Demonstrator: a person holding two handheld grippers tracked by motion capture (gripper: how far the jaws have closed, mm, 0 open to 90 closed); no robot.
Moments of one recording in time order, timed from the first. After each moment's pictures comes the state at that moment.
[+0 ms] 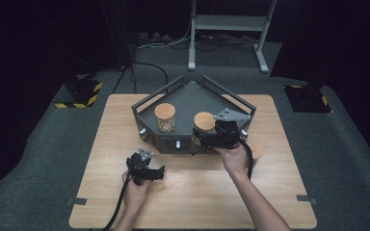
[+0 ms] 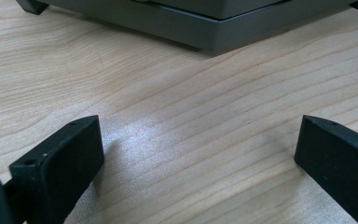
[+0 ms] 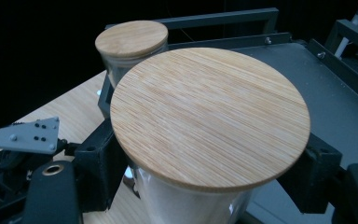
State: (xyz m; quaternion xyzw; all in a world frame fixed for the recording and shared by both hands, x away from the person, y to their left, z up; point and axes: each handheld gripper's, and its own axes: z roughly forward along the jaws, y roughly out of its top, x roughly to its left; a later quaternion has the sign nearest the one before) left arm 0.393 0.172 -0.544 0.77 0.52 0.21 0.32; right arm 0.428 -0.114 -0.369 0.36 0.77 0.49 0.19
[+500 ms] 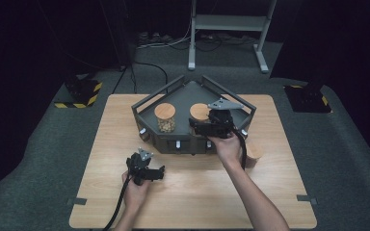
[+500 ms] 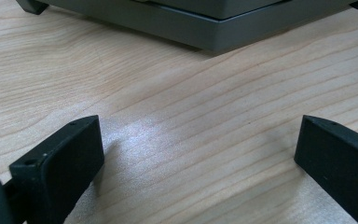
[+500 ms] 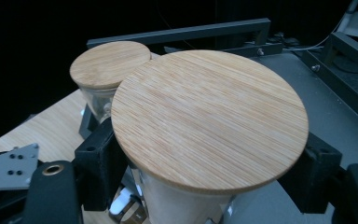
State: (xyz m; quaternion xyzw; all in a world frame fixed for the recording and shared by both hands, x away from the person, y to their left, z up) left arm 0.393 0.172 -0.544 0.77 0.52 0.21 0.32; right arm 0.455 -0.097 -0.362 0.38 0.77 0.48 0.20
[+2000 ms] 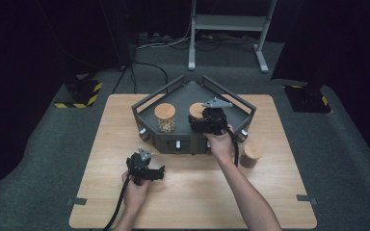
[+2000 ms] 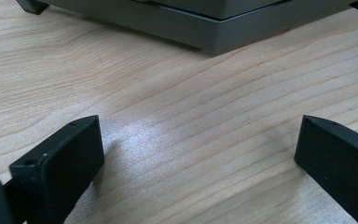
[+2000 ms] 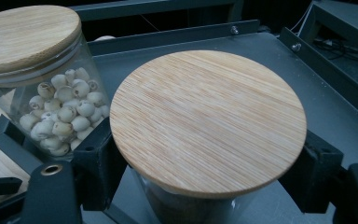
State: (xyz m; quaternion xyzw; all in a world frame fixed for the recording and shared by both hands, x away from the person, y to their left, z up) left arm 0.393 0.172 -0.544 0.77 0.52 0.21 0.32; right arm 0.486 -0.085 -0.393 0.41 0.76 0.44 0.23
